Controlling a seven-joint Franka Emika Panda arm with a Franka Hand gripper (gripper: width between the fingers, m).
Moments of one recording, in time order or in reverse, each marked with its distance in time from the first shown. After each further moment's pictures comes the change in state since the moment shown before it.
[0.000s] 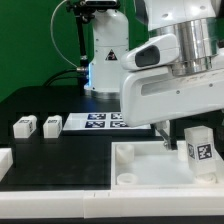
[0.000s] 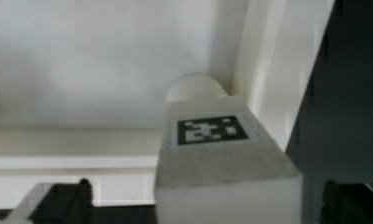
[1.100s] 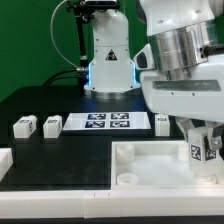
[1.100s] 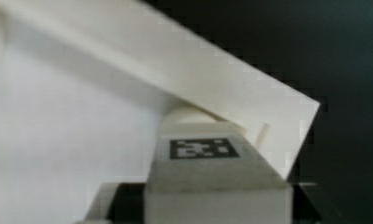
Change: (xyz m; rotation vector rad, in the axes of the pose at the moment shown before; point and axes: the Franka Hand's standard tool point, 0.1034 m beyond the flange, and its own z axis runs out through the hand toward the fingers) arm 0.004 -0.013 0.007 0.053 -0.076 1.448
